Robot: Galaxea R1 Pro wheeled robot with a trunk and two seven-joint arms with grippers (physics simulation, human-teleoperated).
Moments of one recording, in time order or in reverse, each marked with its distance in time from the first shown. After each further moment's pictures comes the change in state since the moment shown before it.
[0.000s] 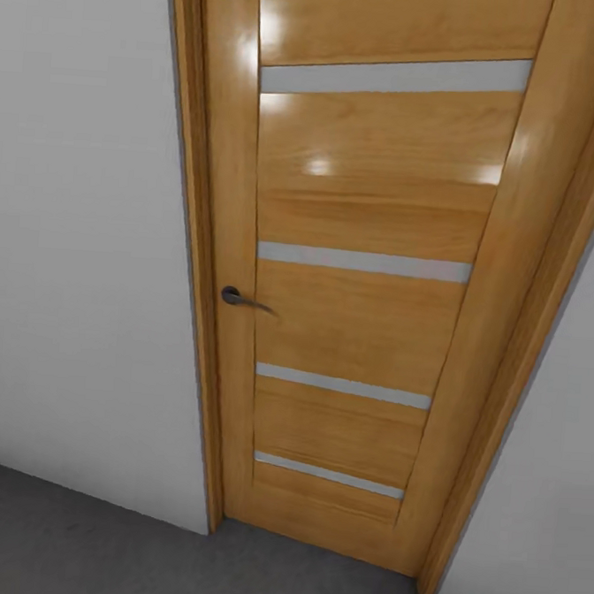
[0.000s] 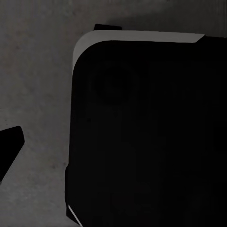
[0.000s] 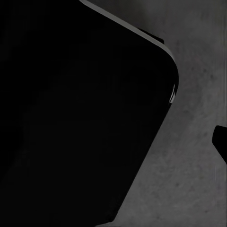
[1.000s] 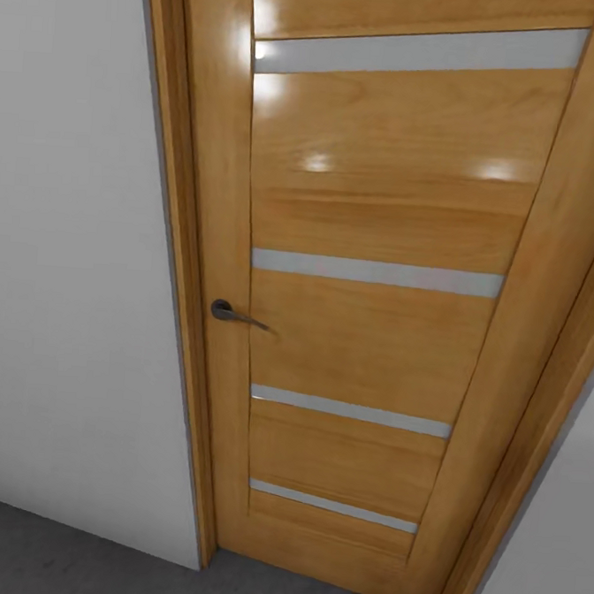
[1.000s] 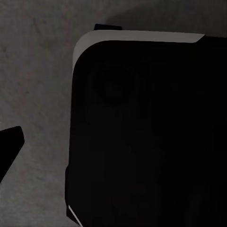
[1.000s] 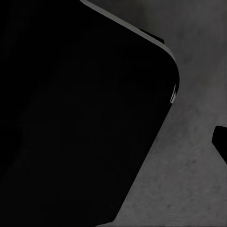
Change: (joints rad) left arm 0.000 0.000 0.000 0.000 0.000 0.000 0.000; right arm 0.000 0.001 0.000 0.000 0.000 0.000 0.000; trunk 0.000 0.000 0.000
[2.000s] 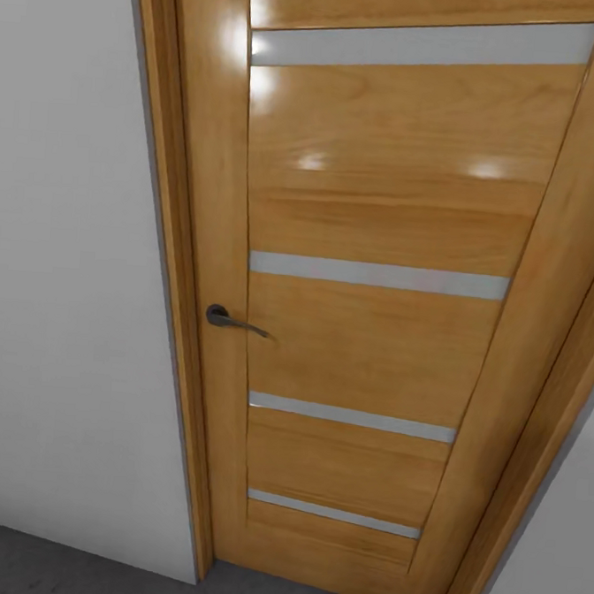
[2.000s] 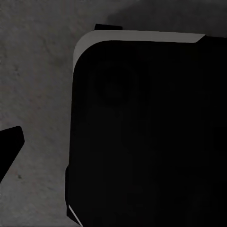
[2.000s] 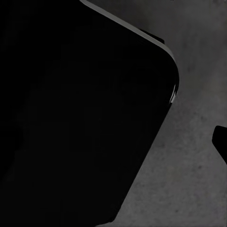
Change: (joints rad) left arm 0.000 0.000 0.000 0.000 0.000 0.000 0.001; right arm 0.000 0.000 0.000 0.000 0.000 0.000 0.000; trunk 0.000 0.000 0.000
